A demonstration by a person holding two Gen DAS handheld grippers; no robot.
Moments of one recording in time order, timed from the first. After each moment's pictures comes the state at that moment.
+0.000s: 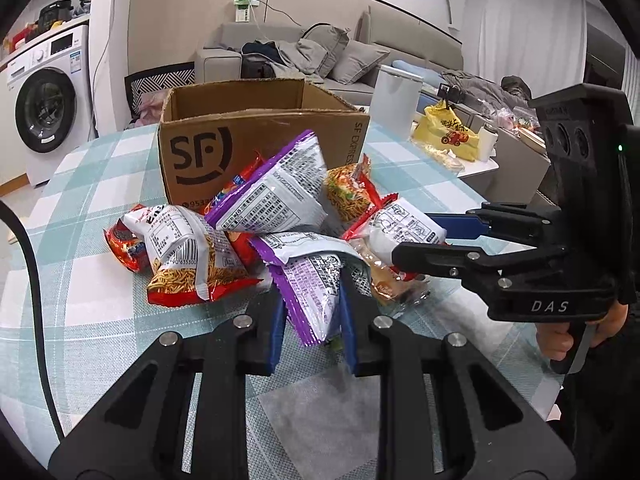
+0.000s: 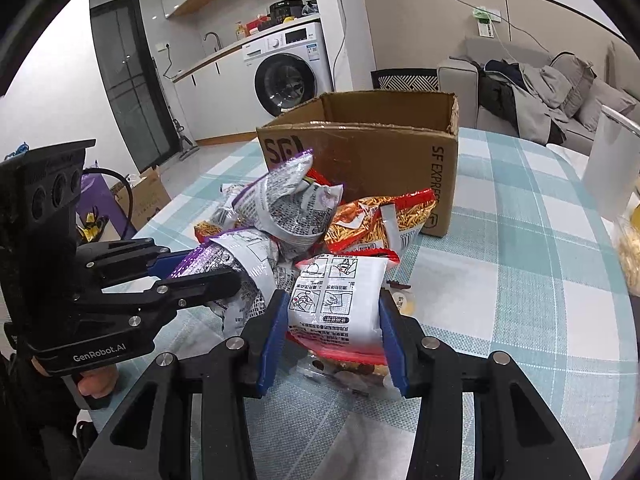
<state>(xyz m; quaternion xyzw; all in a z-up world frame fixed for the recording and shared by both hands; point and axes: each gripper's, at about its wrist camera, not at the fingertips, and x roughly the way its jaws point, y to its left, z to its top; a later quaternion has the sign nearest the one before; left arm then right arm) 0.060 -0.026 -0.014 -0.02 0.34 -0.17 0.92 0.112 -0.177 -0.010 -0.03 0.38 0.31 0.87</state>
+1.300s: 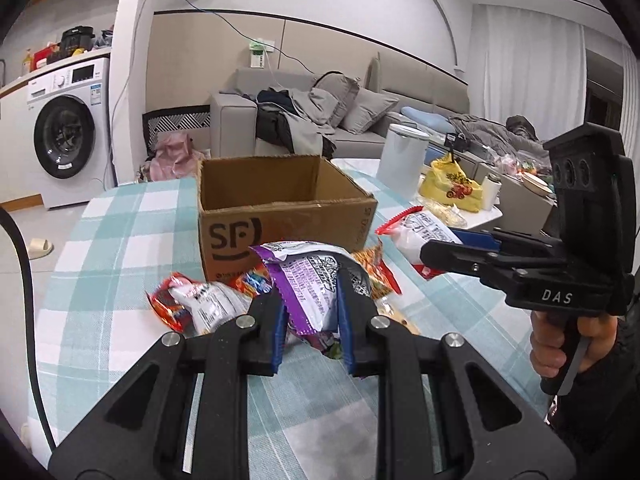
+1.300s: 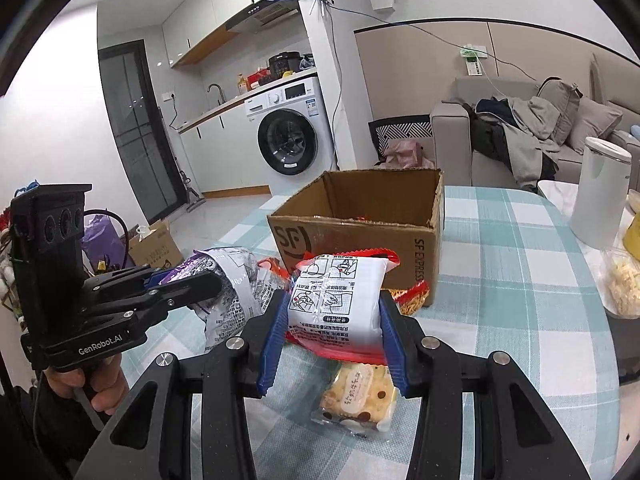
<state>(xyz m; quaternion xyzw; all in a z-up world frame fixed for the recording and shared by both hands) 0.039 -0.010 0.062 -0.04 0.26 -0.14 0.95 0.104 -0.194 0.050 0.02 0.30 0.31 0.90</state>
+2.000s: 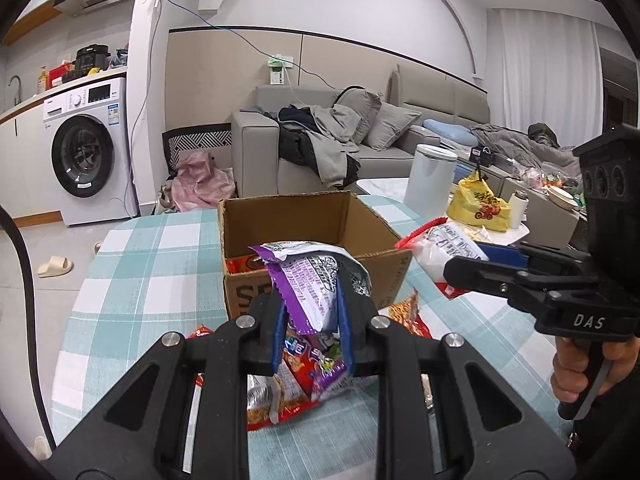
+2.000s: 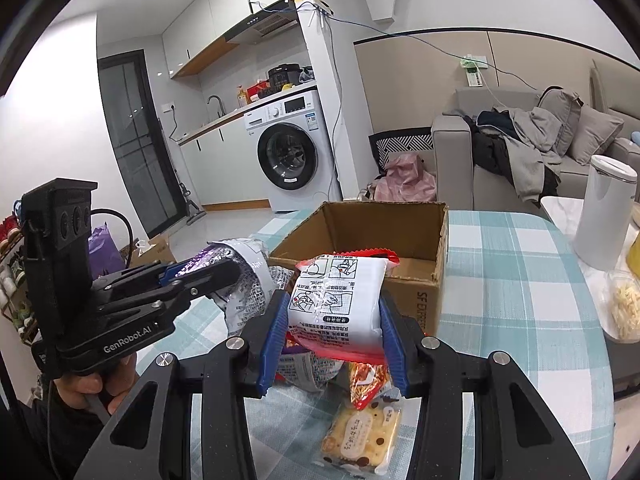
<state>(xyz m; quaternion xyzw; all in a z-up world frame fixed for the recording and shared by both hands) 0.095 -0.007 0.091 -0.03 0.24 -0.10 0.97 0.131 -0.181 0.079 0.03 0.28 0.31 0.91</state>
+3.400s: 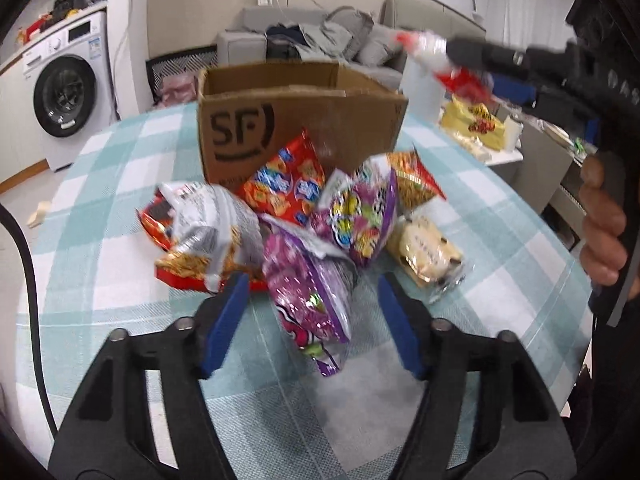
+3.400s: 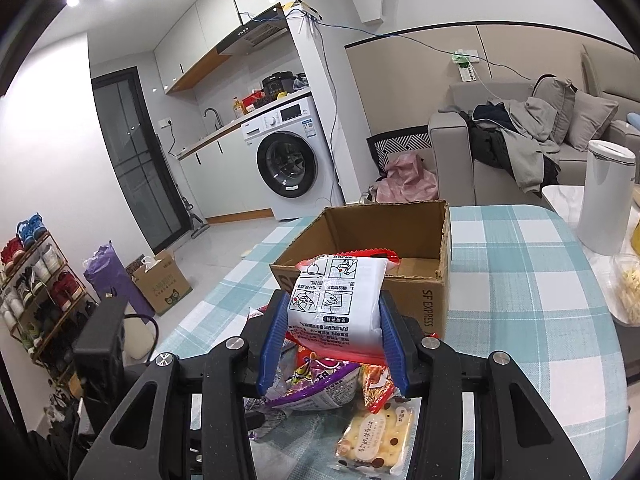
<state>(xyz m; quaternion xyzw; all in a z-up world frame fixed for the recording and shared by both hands) 0.079 -0.010 -0.019 -0.02 0.39 -0.13 0.91 0.134 -0.186 0.078 0.06 0.28 0.31 0.91</state>
